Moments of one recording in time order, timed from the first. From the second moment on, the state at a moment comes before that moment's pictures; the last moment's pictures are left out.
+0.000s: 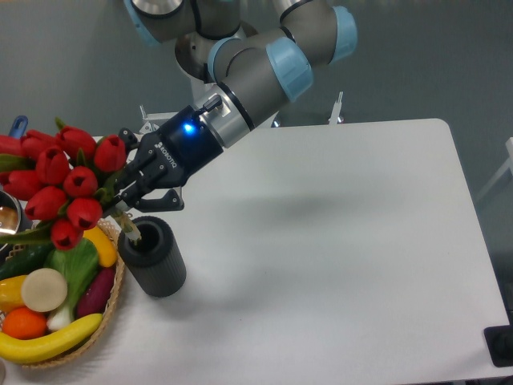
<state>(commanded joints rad) 2.45 -1.77 -1.82 -0.59 0.29 0.87</state>
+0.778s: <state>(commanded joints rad) 2.45 -1.77 -1.92 -0.59 0.30 1.02</state>
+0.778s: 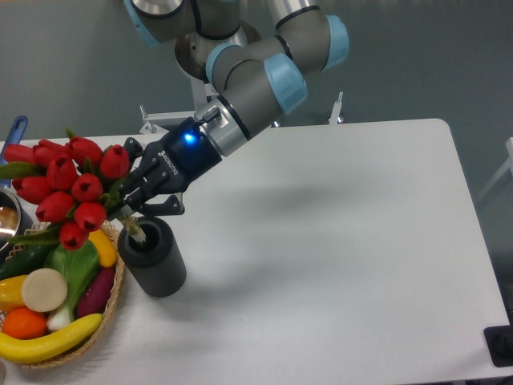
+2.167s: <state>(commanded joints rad) 2.47 -1.86 -2.00 -0.59 0.36 1.15</state>
